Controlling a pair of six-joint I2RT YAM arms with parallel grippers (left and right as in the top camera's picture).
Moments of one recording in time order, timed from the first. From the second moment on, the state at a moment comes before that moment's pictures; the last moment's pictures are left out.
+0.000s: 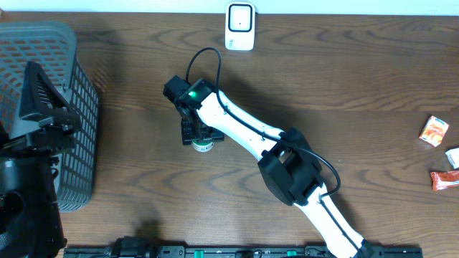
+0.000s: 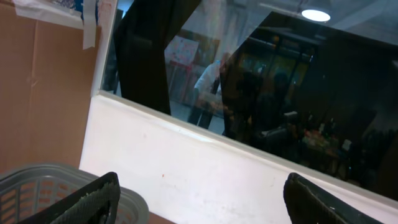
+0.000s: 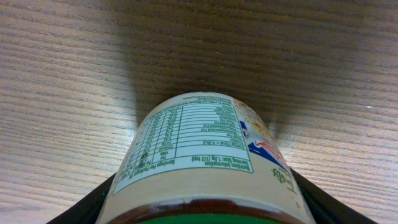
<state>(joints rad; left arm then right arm) -0.02 0.74 1.43 -0.50 -0.26 -0.28 0.84 2.45 2.15 -1.23 -0.09 0.73</state>
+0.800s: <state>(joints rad) -0.02 0.67 1.41 -0.59 -0.11 -0.15 0.59 2.46 2.49 -1.69 -0.32 0.52</state>
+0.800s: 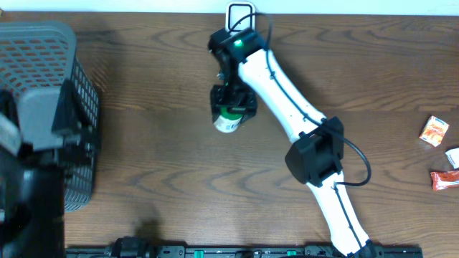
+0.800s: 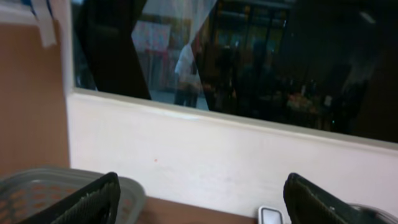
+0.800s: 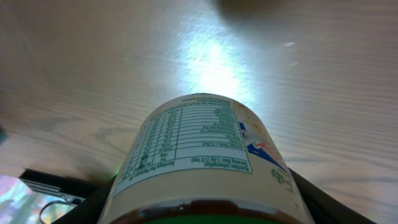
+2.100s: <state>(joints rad) -0.02 0.10 0.91 -1.11 -0.37 -0.52 0.55 2.34 2.51 -1.70 -0.57 0.50</state>
